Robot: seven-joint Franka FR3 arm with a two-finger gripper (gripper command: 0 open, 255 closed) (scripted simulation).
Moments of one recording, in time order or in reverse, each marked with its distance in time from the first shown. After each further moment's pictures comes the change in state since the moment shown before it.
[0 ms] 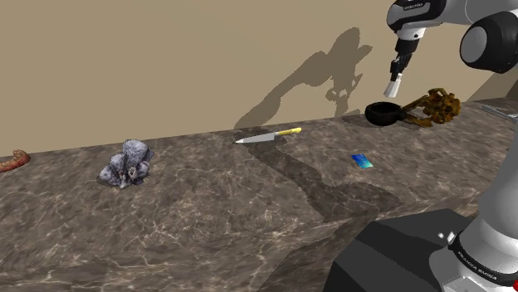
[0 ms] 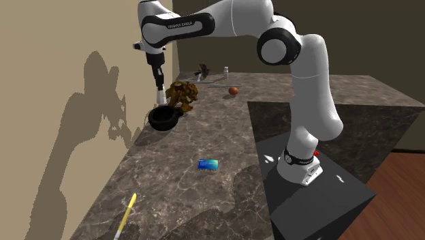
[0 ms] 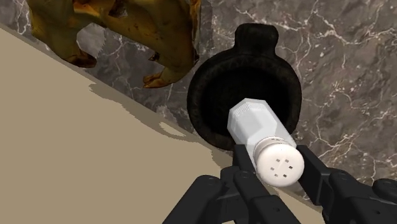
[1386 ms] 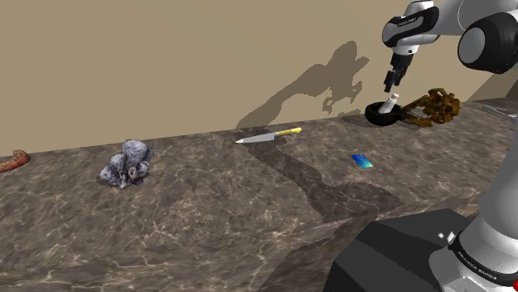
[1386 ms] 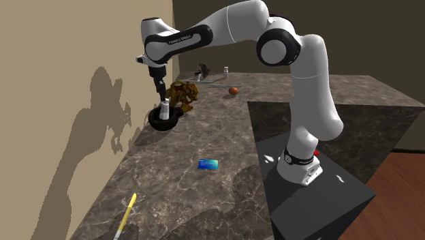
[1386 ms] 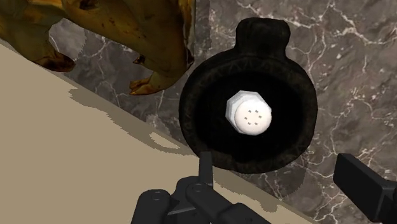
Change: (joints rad) arm 0.010 0.007 0.005 -0.133 0.005 0.139 -0.001
